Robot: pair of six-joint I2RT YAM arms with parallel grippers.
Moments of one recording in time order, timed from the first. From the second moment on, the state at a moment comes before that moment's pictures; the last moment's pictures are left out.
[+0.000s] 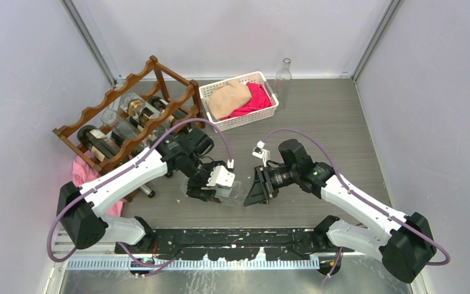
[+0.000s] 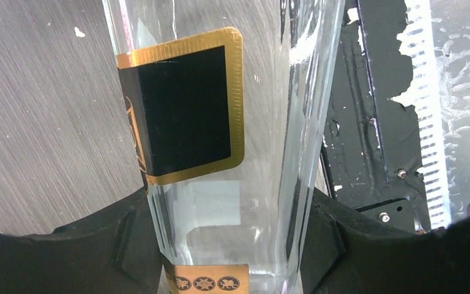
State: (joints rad) left arm -0.81 1.33 1.16 -1.07 0.54 0.98; right arm 0.66 1.02 0.67 -0.37 -0.91 0.53
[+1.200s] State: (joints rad) left arm -0.81 0.91 1.08 -0.55 0.38 0.28; right arm 0.60 0.84 0.56 -0.32 -0.74 0.71
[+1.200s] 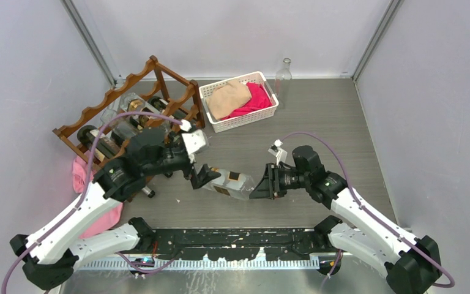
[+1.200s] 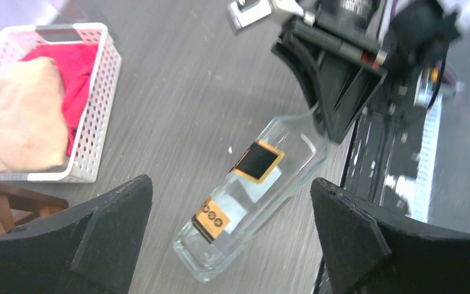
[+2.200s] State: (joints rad) left arm -0.81 0.83 1.16 -0.55 0.12 -0.13; right arm 0.43 1.06 0.71 0.01 -0.72 0.75
